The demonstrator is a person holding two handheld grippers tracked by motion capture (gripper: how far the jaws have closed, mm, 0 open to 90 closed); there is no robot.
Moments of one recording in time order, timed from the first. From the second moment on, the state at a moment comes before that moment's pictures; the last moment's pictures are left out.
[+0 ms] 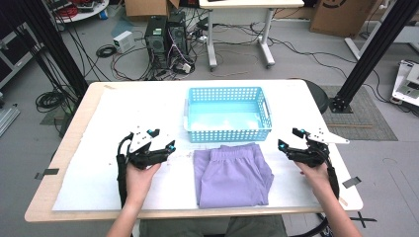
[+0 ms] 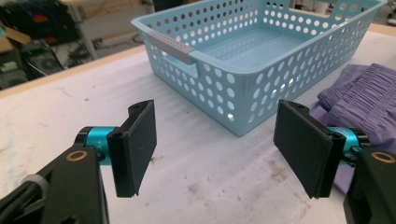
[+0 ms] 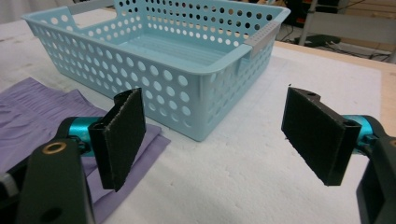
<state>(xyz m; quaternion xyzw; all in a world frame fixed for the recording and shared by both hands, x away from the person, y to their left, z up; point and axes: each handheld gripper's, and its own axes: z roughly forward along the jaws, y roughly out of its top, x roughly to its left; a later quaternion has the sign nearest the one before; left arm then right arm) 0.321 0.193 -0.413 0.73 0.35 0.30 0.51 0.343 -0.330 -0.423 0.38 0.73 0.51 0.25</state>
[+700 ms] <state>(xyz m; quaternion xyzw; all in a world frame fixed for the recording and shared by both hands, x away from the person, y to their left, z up) 0.311 0.199 -0.418 0.71 0.36 0.26 0.54 0.339 -0.324 -0.423 0.38 0.73 0.50 0.26</state>
